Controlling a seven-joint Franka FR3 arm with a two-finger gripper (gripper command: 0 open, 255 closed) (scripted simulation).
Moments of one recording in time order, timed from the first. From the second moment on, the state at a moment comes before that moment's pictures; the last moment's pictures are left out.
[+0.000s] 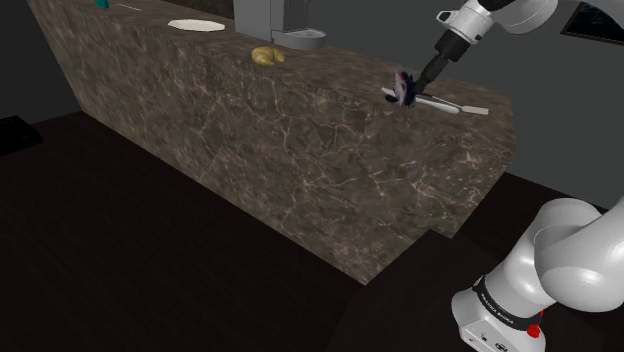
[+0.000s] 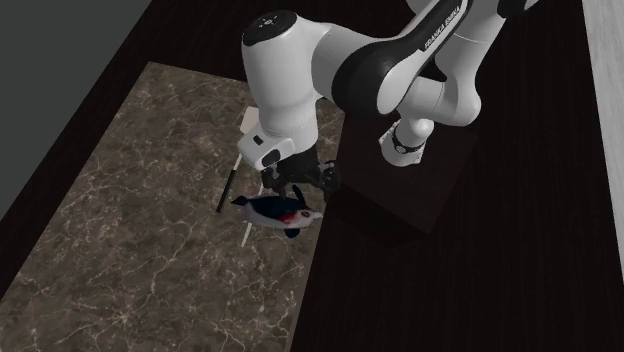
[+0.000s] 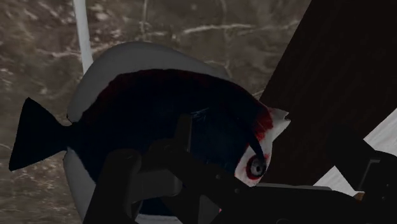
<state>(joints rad) 0.24 -0.36 -0.57 -2.03 0.18 1.87 -0.84</state>
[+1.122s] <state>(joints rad) 0.27 -0.33 -0.58 -1.90 0.17 1.71 -0.80</state>
